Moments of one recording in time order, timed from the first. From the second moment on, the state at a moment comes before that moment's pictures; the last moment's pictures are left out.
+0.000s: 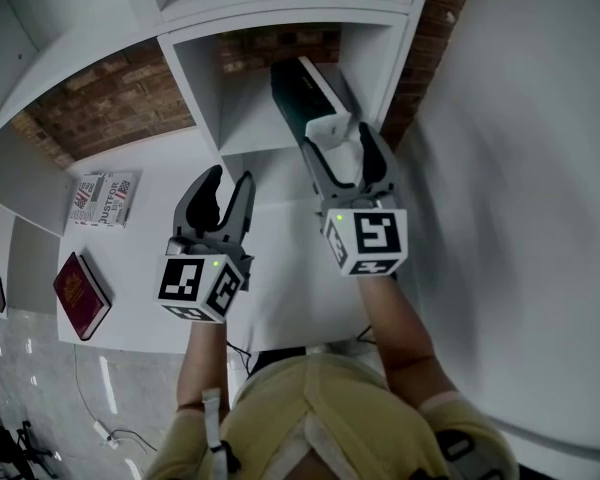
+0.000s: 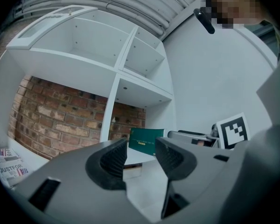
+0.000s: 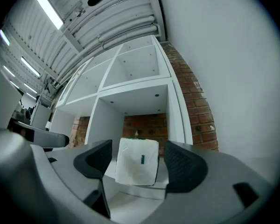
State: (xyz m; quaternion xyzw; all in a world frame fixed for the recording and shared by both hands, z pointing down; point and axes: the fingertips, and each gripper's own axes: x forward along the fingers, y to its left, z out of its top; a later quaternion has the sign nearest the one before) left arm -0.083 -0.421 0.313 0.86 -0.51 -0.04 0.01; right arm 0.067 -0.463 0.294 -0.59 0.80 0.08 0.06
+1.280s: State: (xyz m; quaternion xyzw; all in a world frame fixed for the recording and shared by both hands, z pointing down) left arm -0.089 -0.392 0.313 0.85 -0.53 -0.02 0.02; right arm 0.079 -0.399 0.310 -0.57 0.82 0.03 0.05
